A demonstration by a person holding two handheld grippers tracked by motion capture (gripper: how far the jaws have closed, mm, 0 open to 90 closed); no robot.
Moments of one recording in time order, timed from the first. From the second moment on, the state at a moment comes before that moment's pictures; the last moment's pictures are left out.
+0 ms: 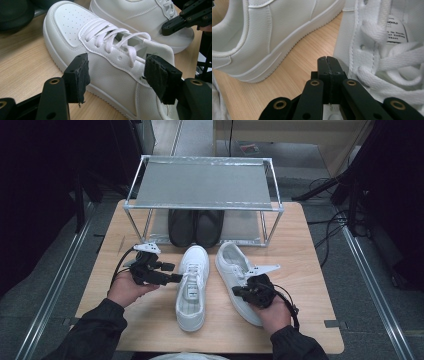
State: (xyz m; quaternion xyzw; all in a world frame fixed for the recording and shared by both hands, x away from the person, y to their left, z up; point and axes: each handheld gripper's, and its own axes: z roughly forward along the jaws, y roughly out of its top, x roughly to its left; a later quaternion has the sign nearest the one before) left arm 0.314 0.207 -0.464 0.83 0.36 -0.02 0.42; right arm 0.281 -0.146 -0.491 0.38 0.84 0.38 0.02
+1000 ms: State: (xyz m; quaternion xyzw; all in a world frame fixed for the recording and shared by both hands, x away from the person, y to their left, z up) left arm 0.313 0.210 -0.464 0.83 0.37 -0.01 0.42; right arm 0.301 -0.201 -0.487 0.46 0.81 0.36 0.04
